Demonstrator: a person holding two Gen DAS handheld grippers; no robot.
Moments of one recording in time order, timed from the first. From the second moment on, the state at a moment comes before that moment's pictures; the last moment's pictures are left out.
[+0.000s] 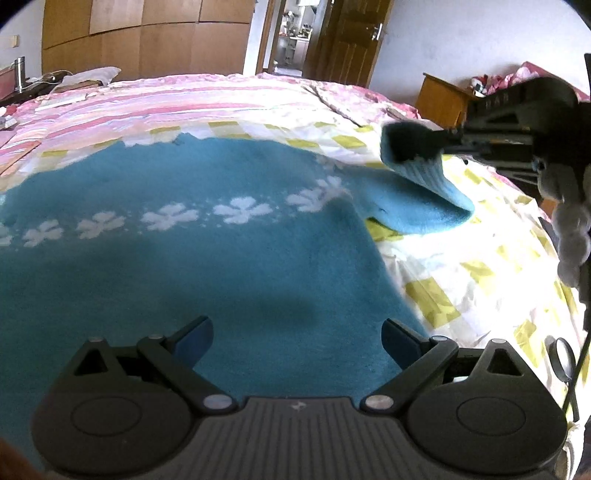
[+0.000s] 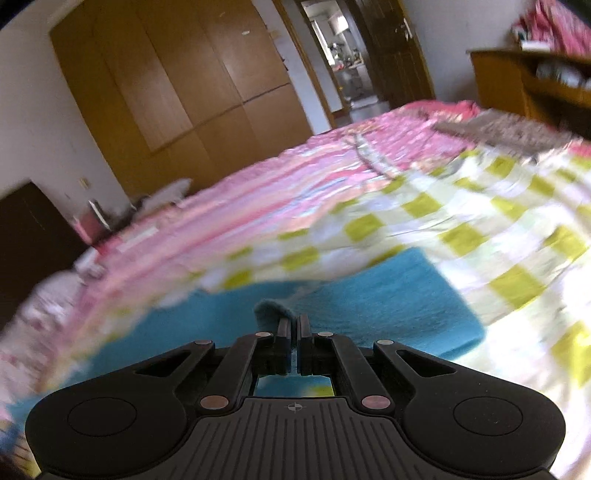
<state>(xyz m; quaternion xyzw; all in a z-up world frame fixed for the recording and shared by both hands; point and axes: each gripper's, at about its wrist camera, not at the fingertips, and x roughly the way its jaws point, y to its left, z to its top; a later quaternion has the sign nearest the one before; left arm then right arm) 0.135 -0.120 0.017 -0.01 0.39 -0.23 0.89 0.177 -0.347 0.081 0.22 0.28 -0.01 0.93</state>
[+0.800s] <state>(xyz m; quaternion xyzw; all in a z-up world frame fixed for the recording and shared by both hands) 0.133 -0.018 0.007 -0.05 0.38 -0.16 0.91 0.250 -0.226 0.063 0.33 0.34 0.09 0.88</state>
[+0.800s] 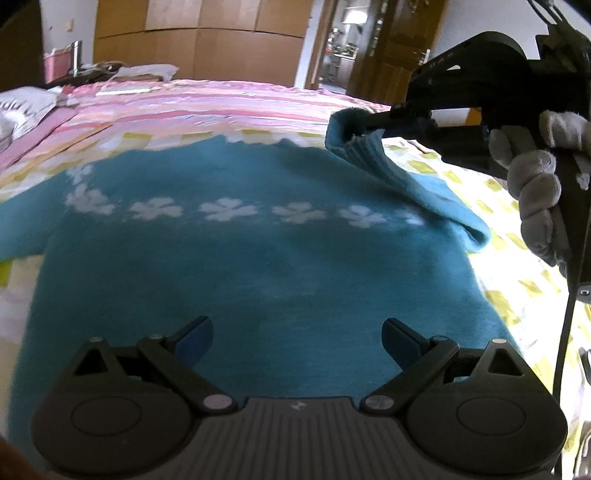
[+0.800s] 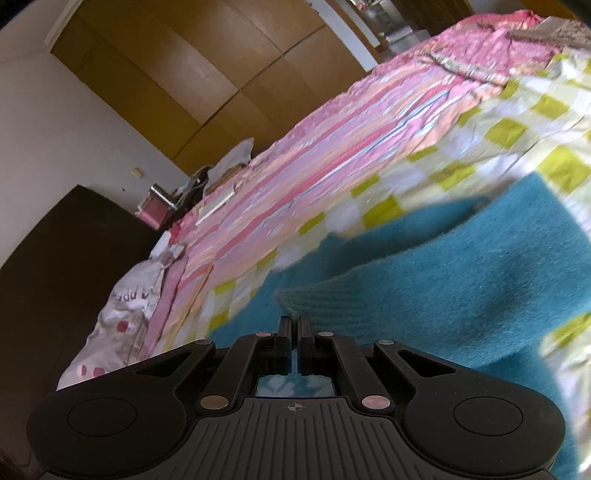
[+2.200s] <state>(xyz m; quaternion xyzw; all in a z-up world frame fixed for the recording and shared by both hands) 0.162 0.076 0.002 -0.11 0.35 -0.06 0.93 0.310 -0.070 0.033 0.34 0.40 0.21 0.83</state>
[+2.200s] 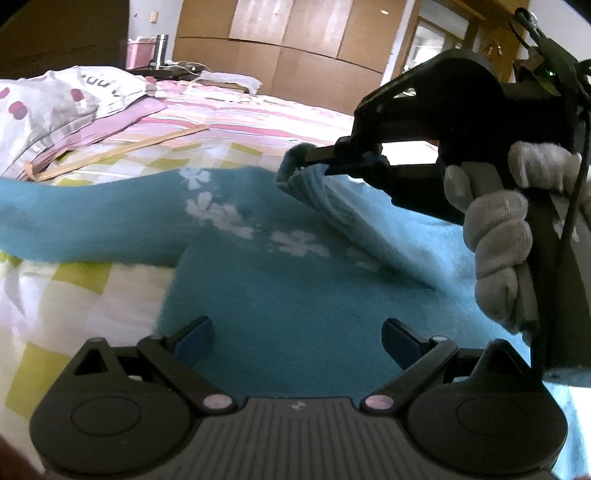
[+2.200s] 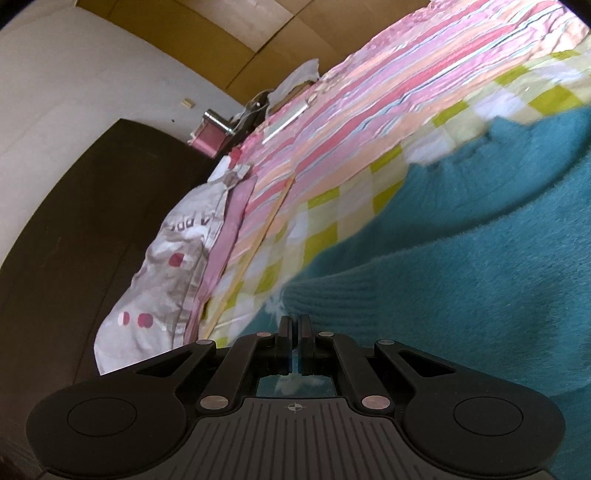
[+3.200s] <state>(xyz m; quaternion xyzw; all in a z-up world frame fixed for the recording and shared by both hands) 0.168 0.085 -0.007 -0.10 0.36 -0.03 0.93 0.324 -0.056 -0.001 0.37 0.42 0.23 0.80</state>
